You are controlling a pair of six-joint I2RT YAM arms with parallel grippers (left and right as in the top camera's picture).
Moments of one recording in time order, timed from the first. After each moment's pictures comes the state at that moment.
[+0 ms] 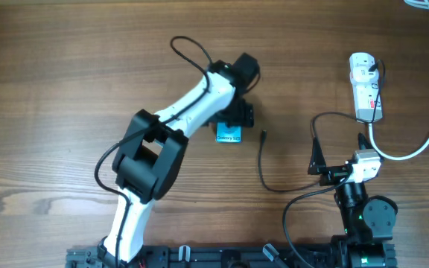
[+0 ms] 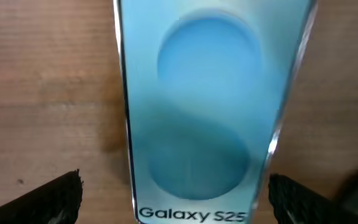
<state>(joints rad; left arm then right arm) -0.62 2.22 1.75 -1.07 0.01 -0.58 0.02 0.01 0.01 0.00 -0.08 0.00</state>
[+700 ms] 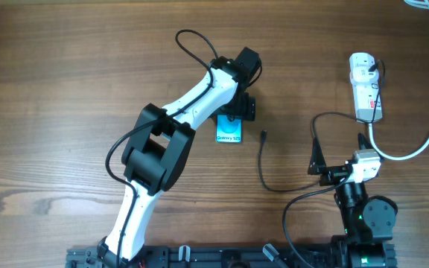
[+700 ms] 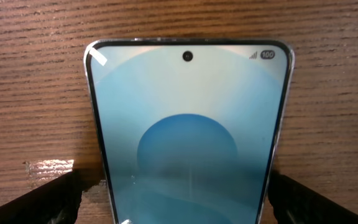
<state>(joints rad) -0.61 2.32 1.82 -1.00 -0.03 -0.52 0.02 0.01 0.01 0.00 -0.08 0.00</state>
